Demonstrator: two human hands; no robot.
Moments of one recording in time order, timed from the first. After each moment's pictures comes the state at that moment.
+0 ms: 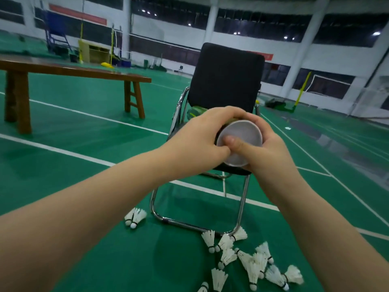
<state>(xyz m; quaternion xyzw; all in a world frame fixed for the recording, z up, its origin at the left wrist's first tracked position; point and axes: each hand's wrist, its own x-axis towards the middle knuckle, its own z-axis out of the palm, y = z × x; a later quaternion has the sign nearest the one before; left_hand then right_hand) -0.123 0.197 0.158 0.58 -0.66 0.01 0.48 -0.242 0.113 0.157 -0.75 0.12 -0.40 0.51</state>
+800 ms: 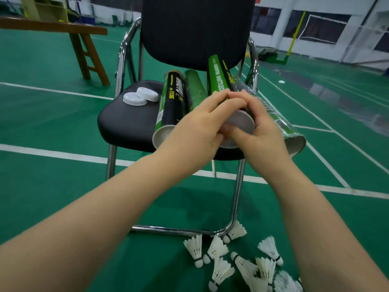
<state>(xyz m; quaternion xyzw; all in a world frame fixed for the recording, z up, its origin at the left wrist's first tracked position) -0.056 -0.085 0.031 0.60 -0.67 0.11 0.43 -0.169 -0.161 0.032 -0.81 0.17 -0.43 0.36</state>
